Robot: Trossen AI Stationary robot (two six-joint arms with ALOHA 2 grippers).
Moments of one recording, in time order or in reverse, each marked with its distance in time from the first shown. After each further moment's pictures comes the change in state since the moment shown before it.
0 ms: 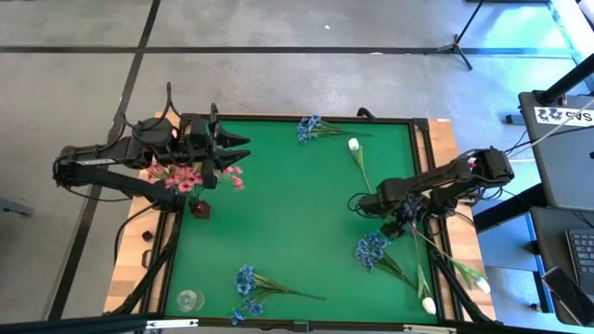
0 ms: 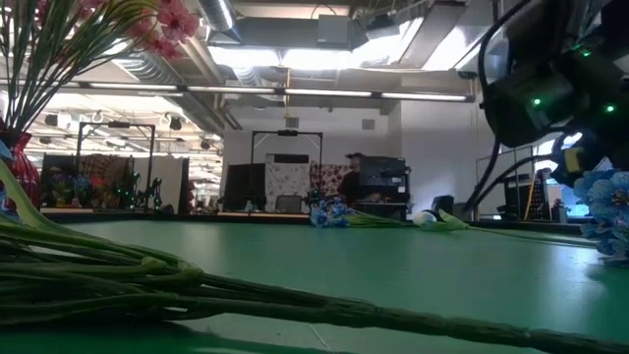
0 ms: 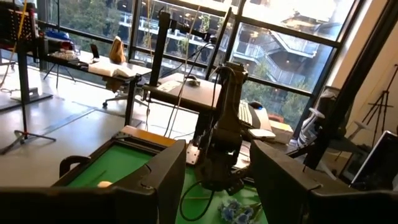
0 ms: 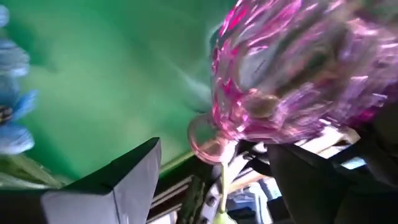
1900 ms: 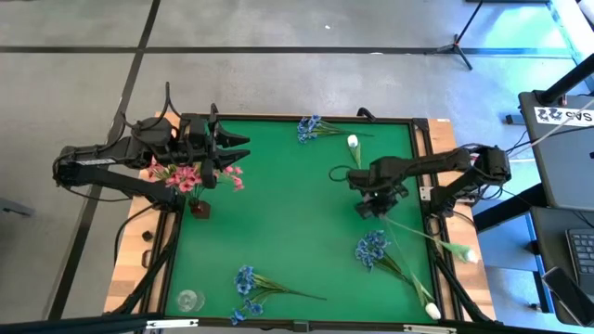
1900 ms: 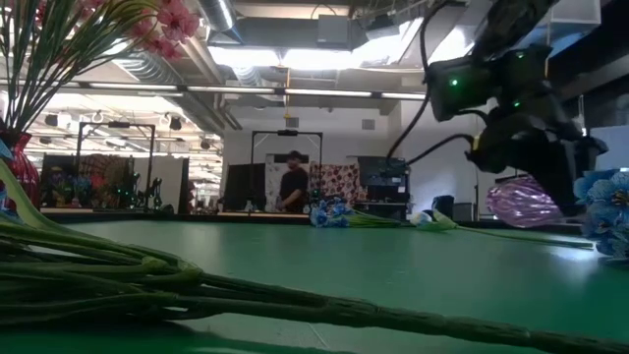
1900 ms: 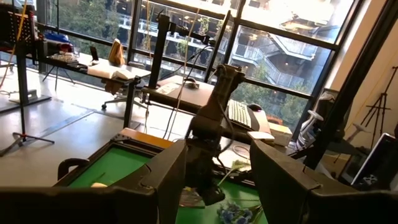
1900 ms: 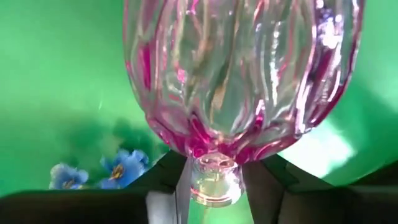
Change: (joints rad) left arm -0.001 0.000 0.000 0.011 0.000 -0.001; right arm -0.240 0.002 0.139 0.194 0.082 -0.025
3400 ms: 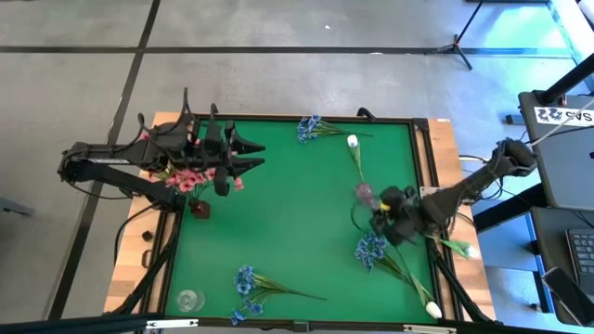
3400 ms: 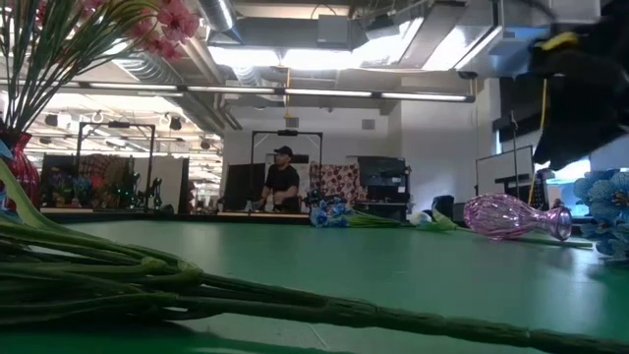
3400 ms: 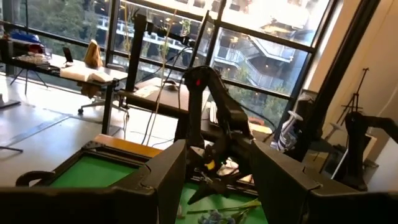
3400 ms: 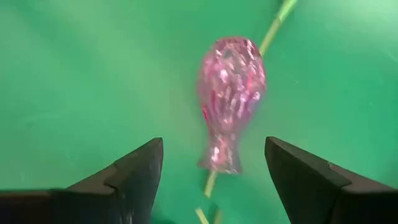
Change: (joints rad) left arm -0.043 0.119 0.000 0.154 0.038 -0.003; right arm 0.710 -0.348 -0.157 0.107 0.942 0.513
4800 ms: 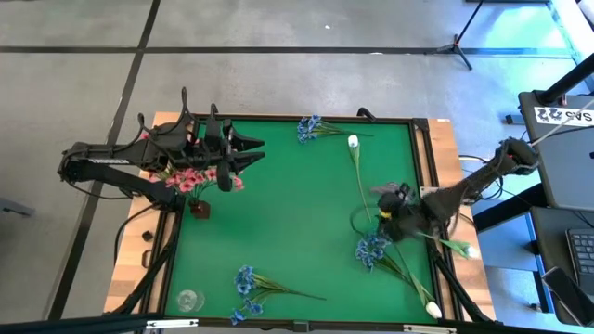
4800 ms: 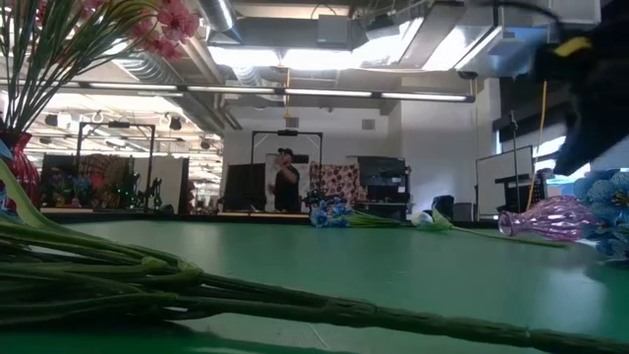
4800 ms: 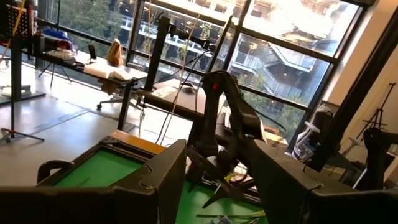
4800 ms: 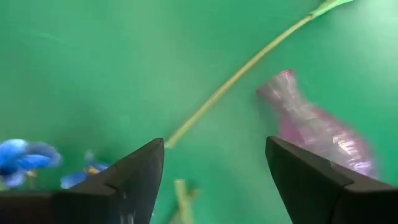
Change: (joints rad) left arm -0.001 -0.001 0.000 -0.008 -0.095 -0.049; right arm -0.083 -0.055 -0.007 -0.002 -0.171 -0.445
